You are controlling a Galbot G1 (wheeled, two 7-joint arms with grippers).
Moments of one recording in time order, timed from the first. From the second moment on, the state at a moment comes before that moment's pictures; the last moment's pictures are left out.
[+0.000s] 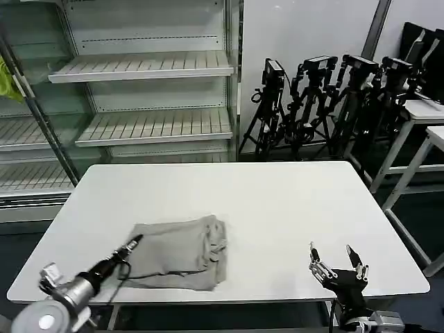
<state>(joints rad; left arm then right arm) 1.43 -1.09 -0.80 -1.99 -1.34 0.59 -0.02 -1.73 1.32 0.57 2.42 0.33 -0.29 0.23</state>
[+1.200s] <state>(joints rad) 1.47 -0.86 -0.67 -2.14 -0.60 0.49 0.01 -1.60 1.29 0.44 2.31 0.29 -0.27 0.22</state>
